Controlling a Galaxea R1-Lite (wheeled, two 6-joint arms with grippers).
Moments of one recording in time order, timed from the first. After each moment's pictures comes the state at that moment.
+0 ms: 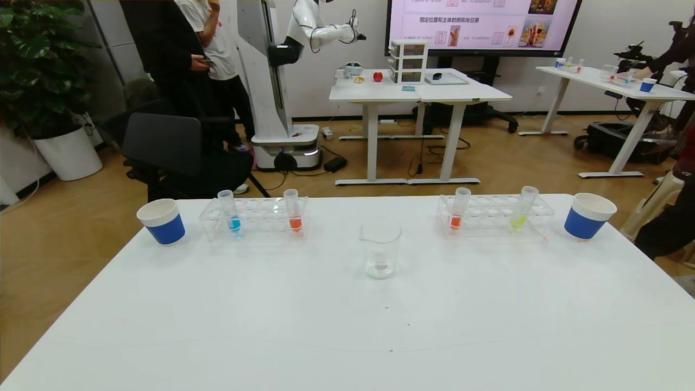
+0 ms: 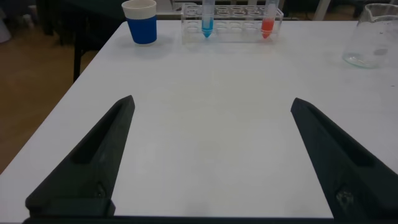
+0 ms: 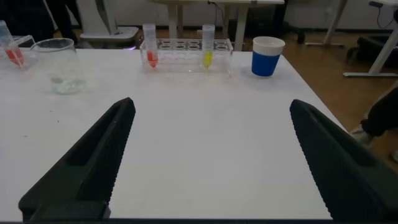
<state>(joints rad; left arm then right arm) 0.01 0.00 0.00 0.00 0.00 0.00 0.01 0.05 -0.14 -0.01 -0.02 0.01</state>
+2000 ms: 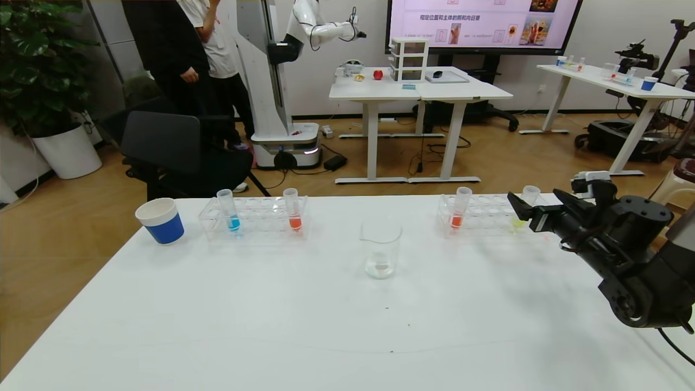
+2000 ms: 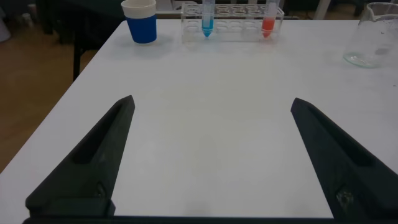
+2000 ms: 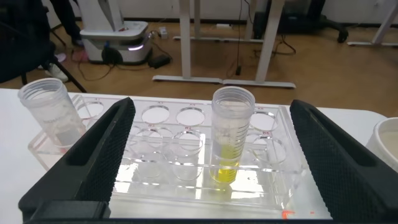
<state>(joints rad) 0.01 0.00 0.00 0.00 0.00 0.00 -0.08 2.21 -0.73 -1.54 0.15 0.03</state>
